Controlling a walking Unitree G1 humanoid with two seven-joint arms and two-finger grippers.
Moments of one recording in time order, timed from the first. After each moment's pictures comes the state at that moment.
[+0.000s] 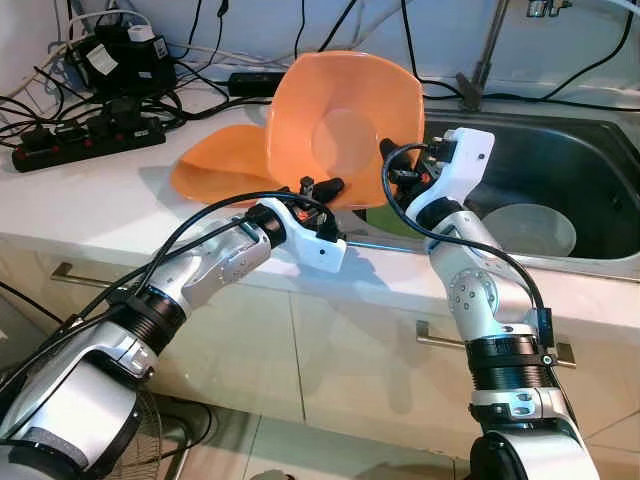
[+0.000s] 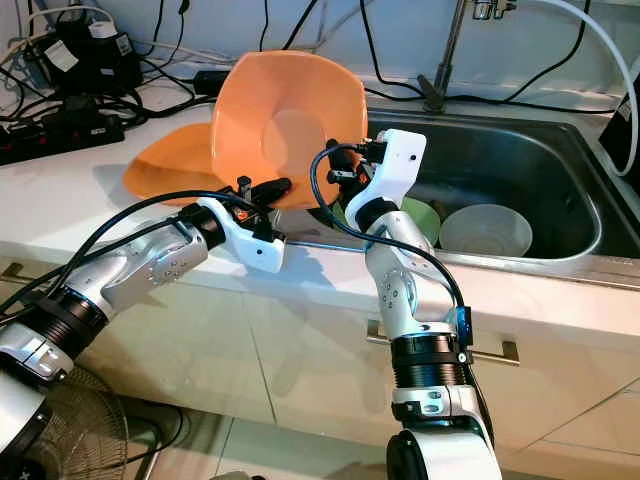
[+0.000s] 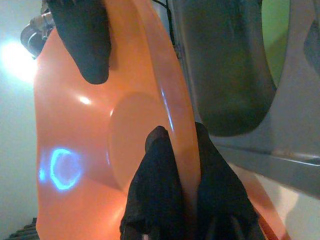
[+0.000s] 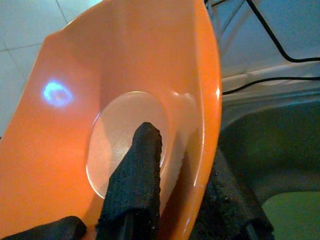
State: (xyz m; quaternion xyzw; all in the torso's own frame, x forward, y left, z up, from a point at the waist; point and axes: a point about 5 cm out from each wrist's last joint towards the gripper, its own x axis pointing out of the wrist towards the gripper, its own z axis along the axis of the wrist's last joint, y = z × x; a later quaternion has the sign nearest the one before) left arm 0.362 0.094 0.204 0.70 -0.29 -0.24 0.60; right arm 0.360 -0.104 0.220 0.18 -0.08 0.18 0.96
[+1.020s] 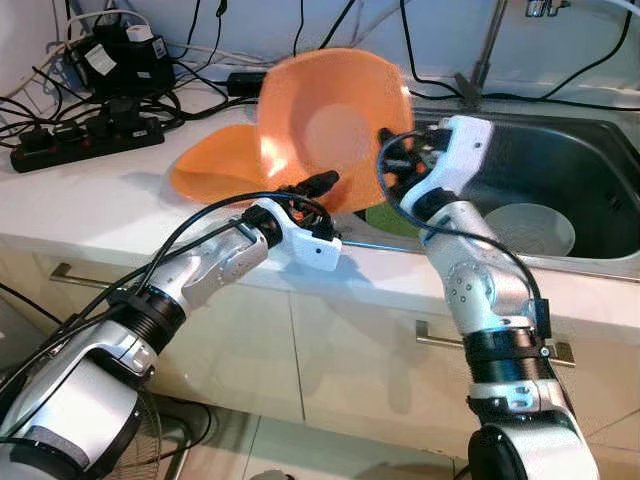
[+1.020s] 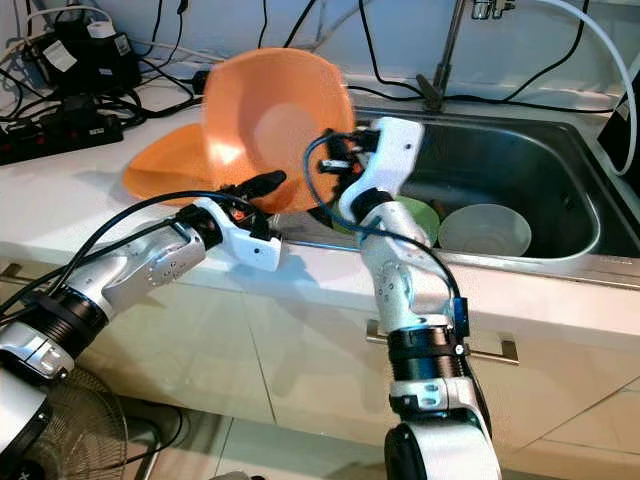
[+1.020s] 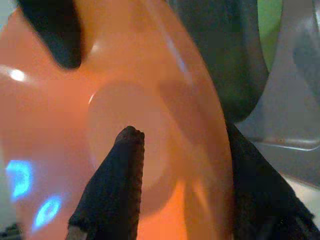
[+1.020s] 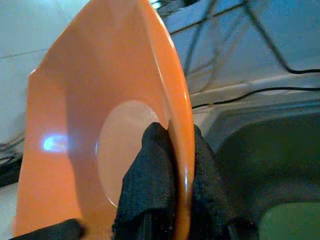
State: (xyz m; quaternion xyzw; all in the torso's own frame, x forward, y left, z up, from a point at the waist) left arm 0.366 0.099 0.200 0.71 -0.27 -0.23 0.61; right arm 0.365 -0.107 0.229 0.18 -0.09 0.15 0.97
